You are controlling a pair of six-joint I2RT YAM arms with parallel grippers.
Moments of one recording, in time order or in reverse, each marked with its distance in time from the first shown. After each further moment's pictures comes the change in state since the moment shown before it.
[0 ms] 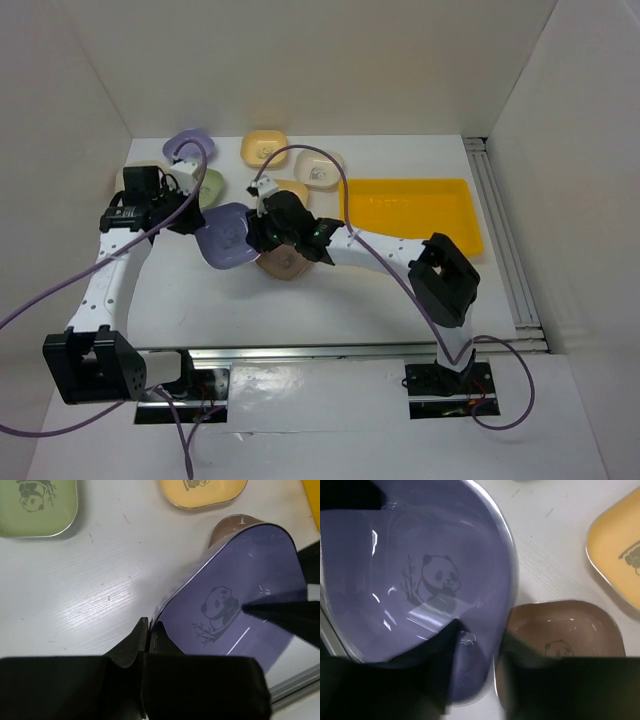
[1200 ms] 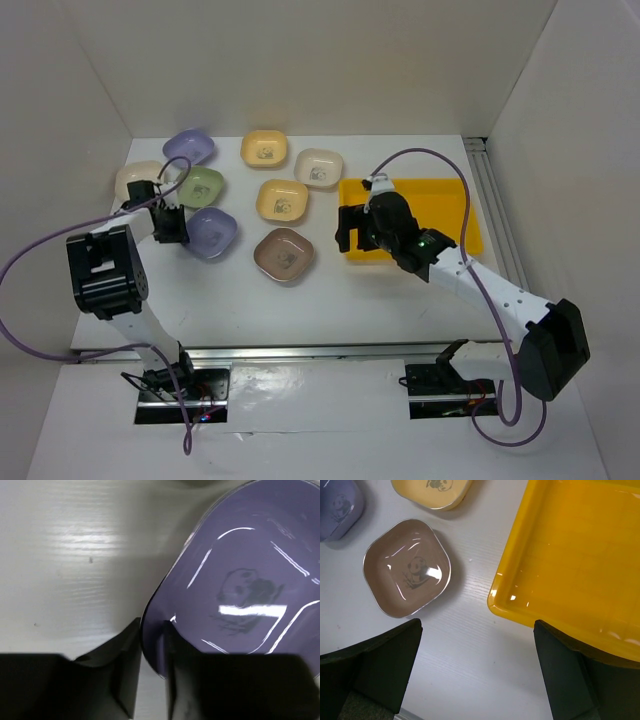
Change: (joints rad) left arm 0.196 0.552 -0.053 0.365 -0.155 -0.070; right arm -0.303 -0.658 -0.487 -0.292 0.151 0.056
